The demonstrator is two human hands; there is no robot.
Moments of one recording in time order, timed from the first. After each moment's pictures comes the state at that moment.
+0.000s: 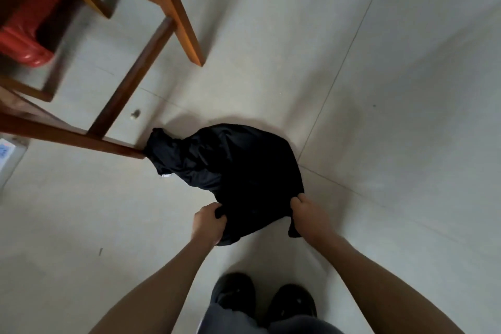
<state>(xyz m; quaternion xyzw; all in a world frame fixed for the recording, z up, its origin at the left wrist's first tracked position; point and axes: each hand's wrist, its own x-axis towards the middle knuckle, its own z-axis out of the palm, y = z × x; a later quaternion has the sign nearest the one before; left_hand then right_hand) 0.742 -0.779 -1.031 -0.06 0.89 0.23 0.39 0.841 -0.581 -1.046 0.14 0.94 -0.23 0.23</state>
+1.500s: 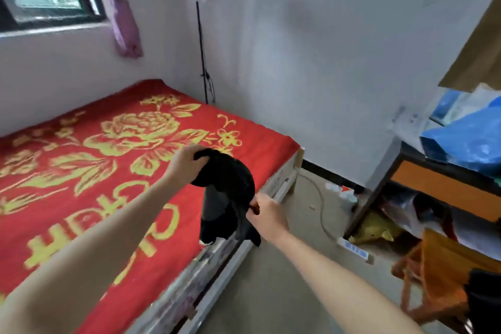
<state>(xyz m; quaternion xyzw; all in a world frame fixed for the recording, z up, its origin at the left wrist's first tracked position) 1.230 -1.193 -0.192 -0.50 0.76 0.26 -0.31 1.062 -1.075 -0.268 -0.60 0.72 -0.28 0.19</state>
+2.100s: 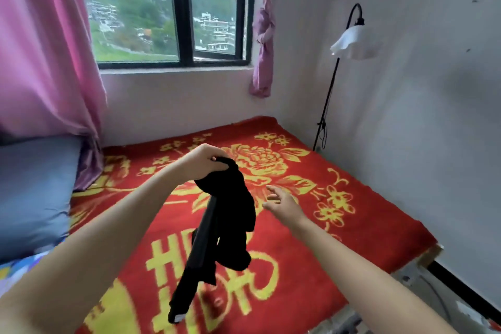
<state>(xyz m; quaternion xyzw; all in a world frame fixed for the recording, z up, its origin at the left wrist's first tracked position) 1.528 -1.304 -0.106 -0.55 0.74 0.25 -0.29 1.308 -1.306 -0.199 -0.65 0.55 -0.29 0.44</state>
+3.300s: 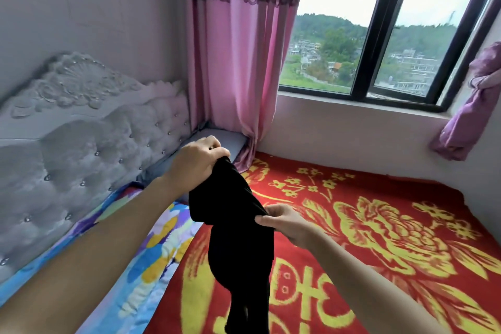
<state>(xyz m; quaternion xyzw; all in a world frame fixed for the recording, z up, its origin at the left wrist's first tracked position) 1.663 -1.194 -0.103 -0.73 0.58 -0.31 -0.21 1.497 -1.366 -0.189 -0.78 0.11 -0.01 0.61</state>
